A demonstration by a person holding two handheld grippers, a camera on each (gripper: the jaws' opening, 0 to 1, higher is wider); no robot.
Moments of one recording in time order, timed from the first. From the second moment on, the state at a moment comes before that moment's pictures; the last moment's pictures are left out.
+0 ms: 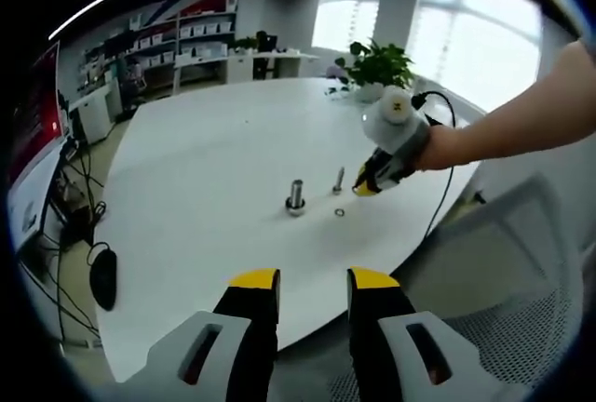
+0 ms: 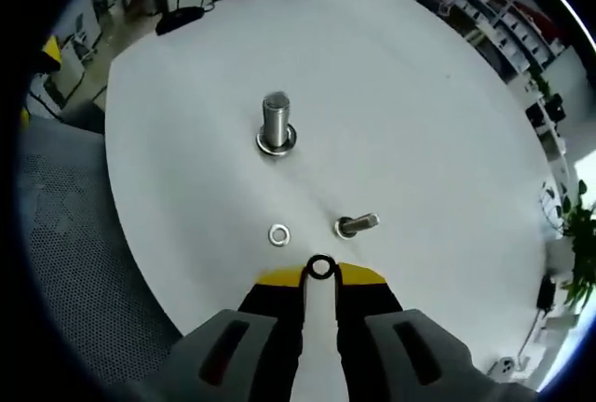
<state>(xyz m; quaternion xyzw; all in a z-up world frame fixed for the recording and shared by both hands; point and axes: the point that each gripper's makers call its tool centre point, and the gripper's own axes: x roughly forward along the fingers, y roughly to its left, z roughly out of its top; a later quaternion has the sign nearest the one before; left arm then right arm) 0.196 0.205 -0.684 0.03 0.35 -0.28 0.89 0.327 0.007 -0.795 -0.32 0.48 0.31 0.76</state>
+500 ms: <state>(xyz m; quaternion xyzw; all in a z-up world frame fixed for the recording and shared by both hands) 0.197 0.205 -0.684 0.03 0.35 -0.28 0.89 0.350 0.009 -0.773 -0.32 0.45 0.30 0.78</state>
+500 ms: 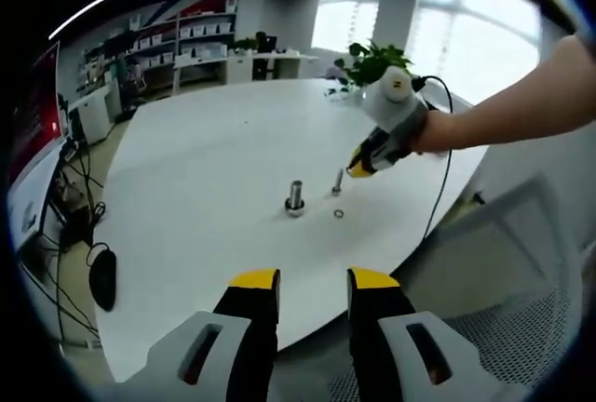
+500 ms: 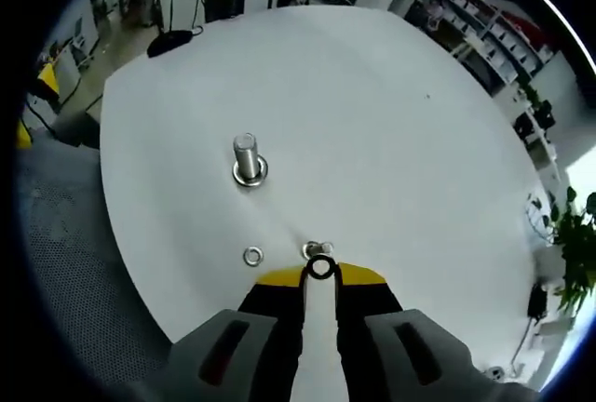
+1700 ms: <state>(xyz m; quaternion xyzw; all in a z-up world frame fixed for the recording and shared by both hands) 0.195 0.205 -0.689 0.03 0.36 -0.28 0.89 0.363 0.010 -0.816 -0.31 0.49 0.31 0.76</state>
